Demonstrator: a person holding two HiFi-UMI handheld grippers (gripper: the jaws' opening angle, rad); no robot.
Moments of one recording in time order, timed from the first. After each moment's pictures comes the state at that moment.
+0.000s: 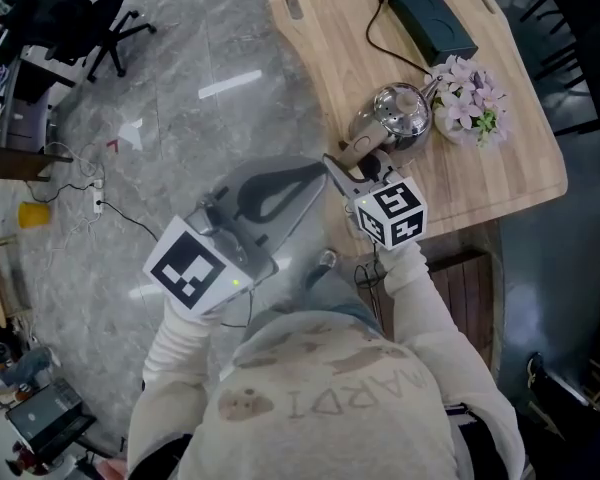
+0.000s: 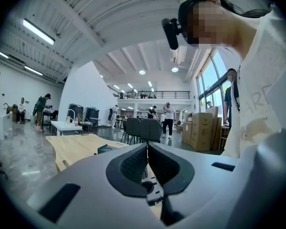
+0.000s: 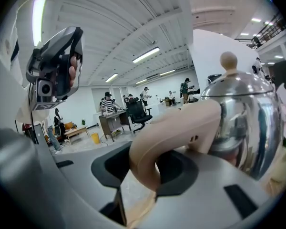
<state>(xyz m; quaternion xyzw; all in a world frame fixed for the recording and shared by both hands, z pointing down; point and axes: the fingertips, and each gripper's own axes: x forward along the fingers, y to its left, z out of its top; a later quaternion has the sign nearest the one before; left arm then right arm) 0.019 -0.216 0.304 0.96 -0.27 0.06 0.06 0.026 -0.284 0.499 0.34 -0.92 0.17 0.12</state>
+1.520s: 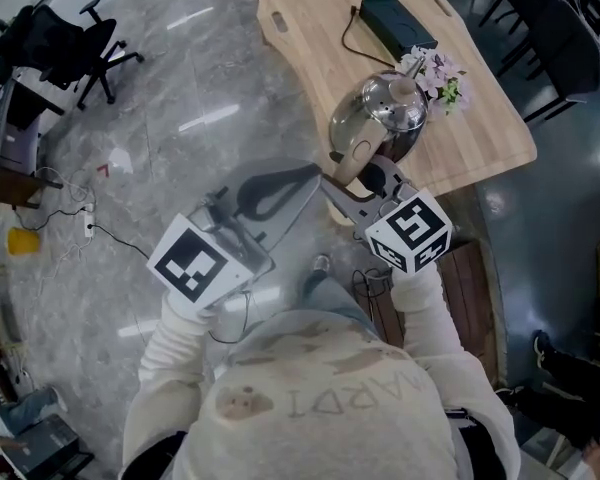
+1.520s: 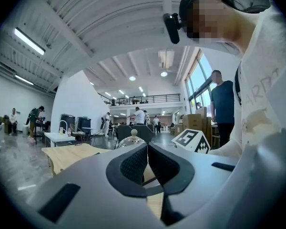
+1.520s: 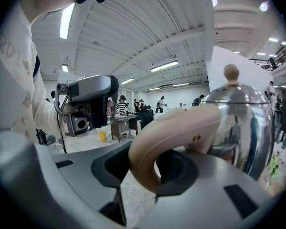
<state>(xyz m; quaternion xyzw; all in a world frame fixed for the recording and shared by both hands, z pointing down) -0.004 -0.105 0.260 0.97 -0.23 0.04 0.01 0.002 -0.145 0.357 0.30 -0.94 0.06 0.11</state>
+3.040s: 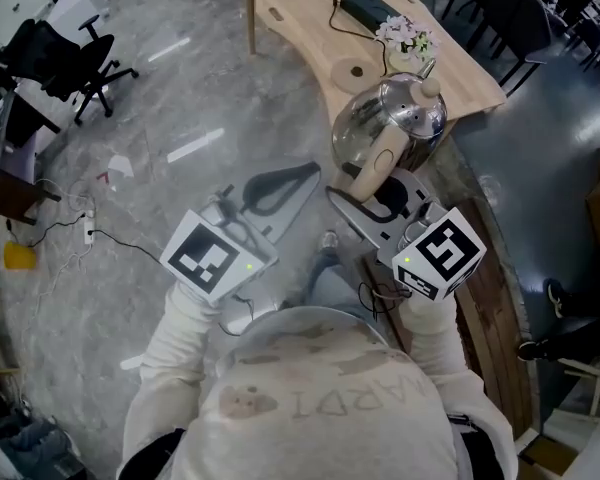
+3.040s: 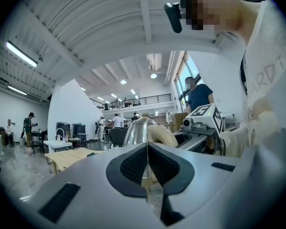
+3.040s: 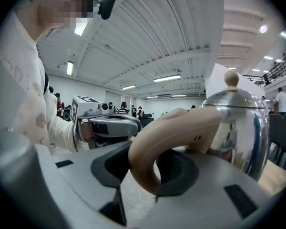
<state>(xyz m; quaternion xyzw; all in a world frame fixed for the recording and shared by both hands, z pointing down) -0.092 0.132 0.261 0.98 -0.20 0.03 -0.04 -0.074 0.133 0.290 0.35 -0.93 0.01 0.08</state>
